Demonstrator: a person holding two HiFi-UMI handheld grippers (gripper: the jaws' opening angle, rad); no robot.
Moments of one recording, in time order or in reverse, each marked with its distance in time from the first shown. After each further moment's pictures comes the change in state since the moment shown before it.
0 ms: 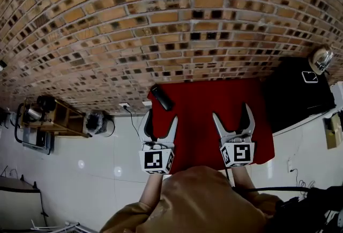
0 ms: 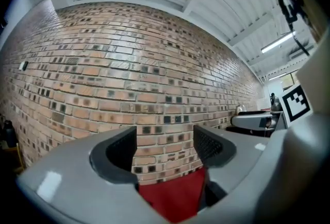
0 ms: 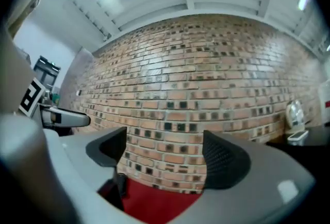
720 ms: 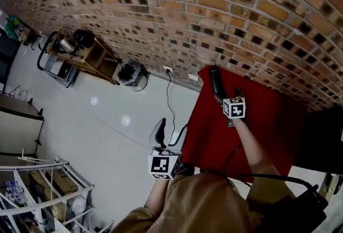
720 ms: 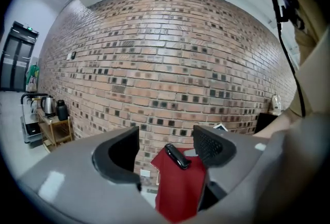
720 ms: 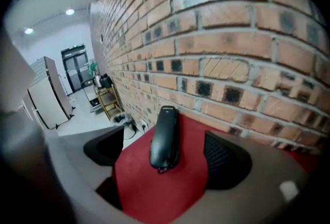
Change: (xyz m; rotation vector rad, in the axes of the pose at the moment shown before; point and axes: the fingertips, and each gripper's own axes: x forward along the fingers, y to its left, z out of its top) left arm -0.140 0.160 -0.149 -0.080 0.260 0.311; right arm 0.181 0.203 -0.469 0.111 0.823 0.451
